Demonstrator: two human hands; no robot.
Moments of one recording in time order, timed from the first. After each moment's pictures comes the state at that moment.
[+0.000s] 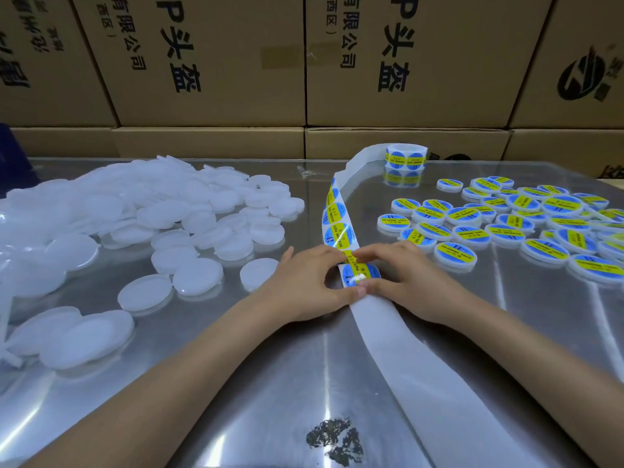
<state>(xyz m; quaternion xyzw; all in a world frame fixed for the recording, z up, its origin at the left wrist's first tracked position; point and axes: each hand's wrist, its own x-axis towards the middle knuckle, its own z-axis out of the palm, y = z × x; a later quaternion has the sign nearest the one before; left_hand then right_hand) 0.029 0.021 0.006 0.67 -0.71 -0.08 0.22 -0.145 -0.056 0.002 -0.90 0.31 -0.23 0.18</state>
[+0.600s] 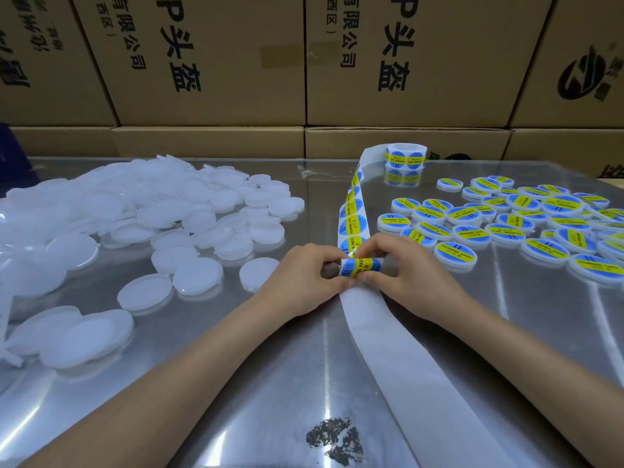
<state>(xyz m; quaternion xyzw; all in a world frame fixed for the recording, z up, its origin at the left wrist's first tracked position) 0.031 0.020 0.009 0.62 -0.69 -0.13 0.34 -0.139 -0.042 0.012 -0.88 0.31 -0.32 0.20</state>
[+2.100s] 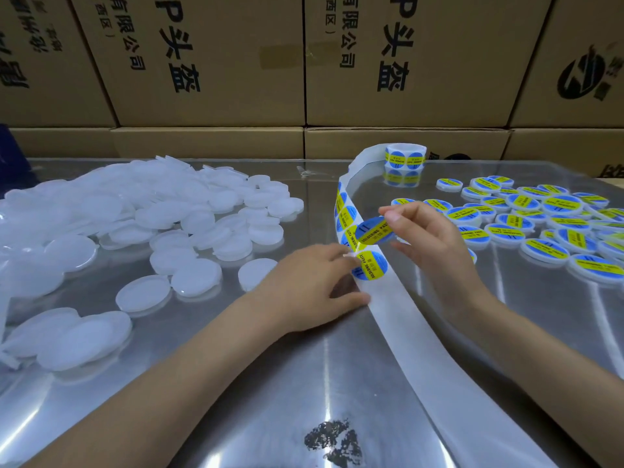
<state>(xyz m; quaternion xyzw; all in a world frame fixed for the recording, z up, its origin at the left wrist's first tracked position) 0.024 0.030 0.020 0.61 -0.78 0.04 0.12 -0.138 -0.025 0.038 -0.64 0.29 -0.51 0.50</state>
